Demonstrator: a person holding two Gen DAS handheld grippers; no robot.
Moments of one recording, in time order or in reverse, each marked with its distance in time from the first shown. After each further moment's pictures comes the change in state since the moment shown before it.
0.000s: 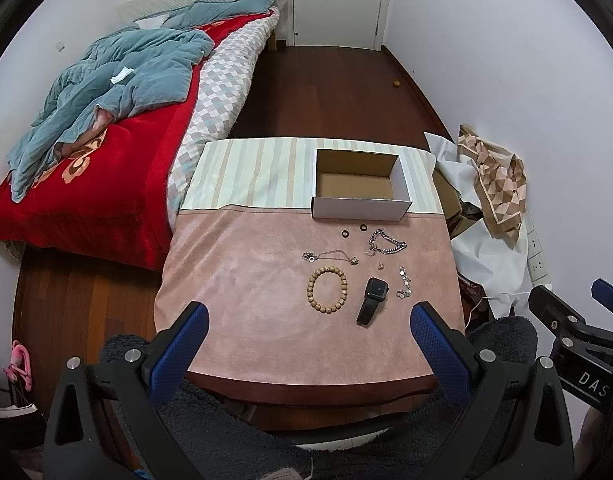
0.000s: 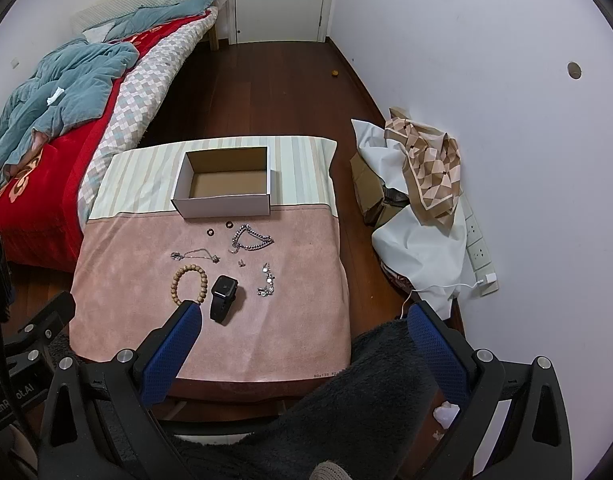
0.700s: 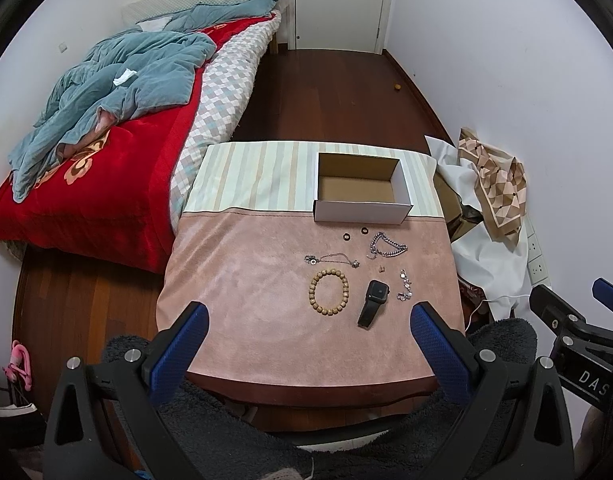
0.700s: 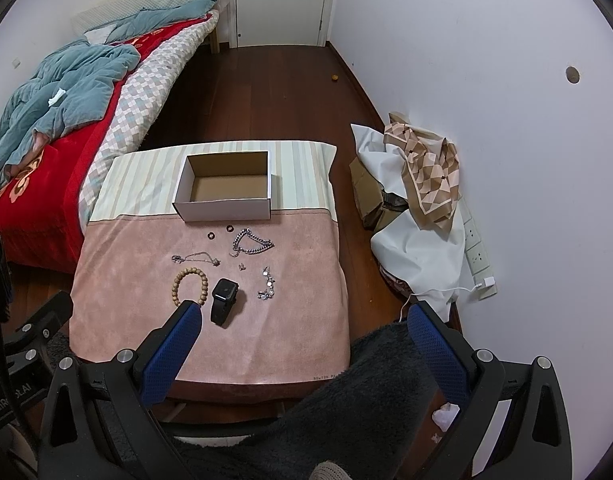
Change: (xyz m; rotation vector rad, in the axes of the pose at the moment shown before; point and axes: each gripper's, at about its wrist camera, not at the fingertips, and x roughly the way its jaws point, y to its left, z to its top) left arm -0.005 0.004 0.002 -0.002 -0.011 0.001; right arm -0.004 0.000 0.003 -0.004 -0.017 -0.002
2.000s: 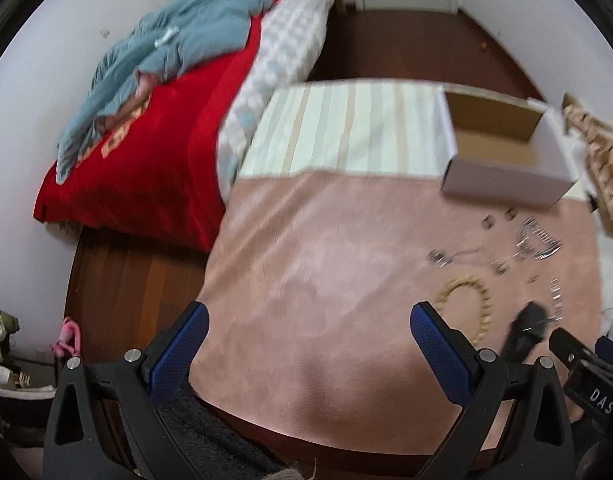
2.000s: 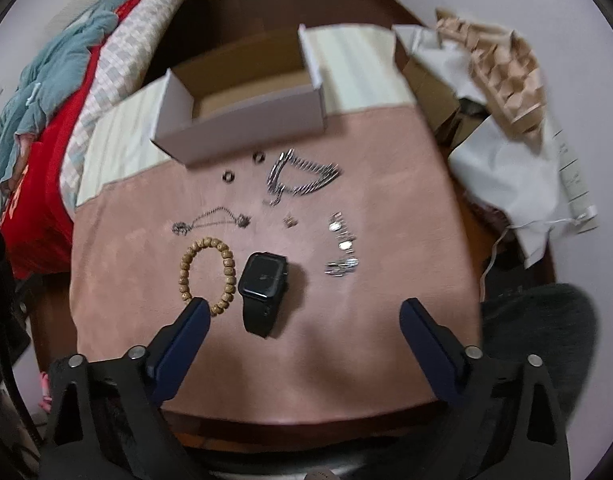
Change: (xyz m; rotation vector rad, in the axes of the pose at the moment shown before) left arm 0.181 0.055 -0.001 -0.035 0.139 0.329; right arm 0.223 0.065 -0.026 0.143 0.269 0.194
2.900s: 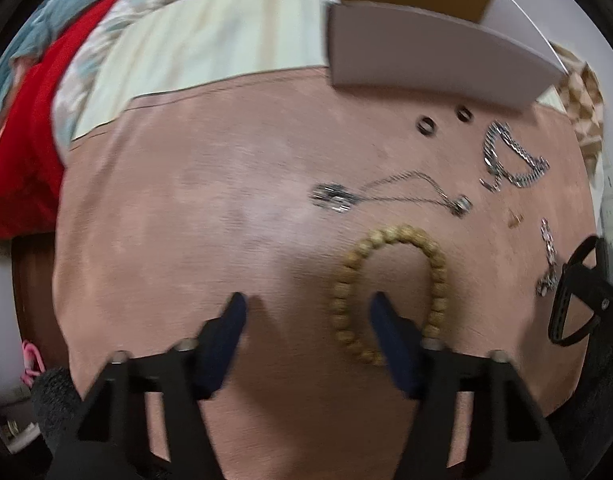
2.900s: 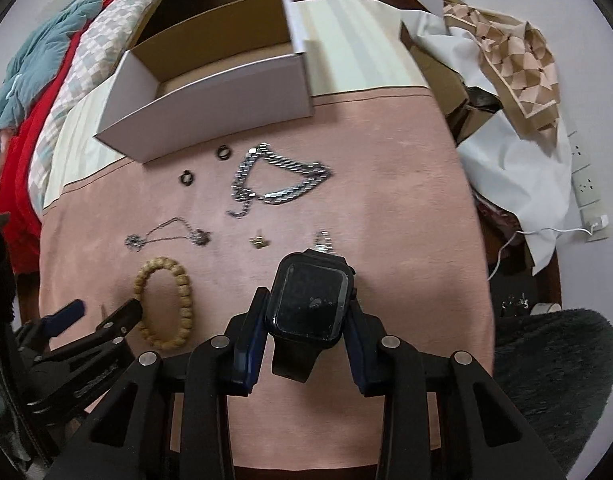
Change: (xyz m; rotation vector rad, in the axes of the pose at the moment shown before) left arm 0.095 -0.098 -0.013 0.186 0.222 -0.253; right arm 0.050 -0.020 0.029 -0.008 0.041 -0.018
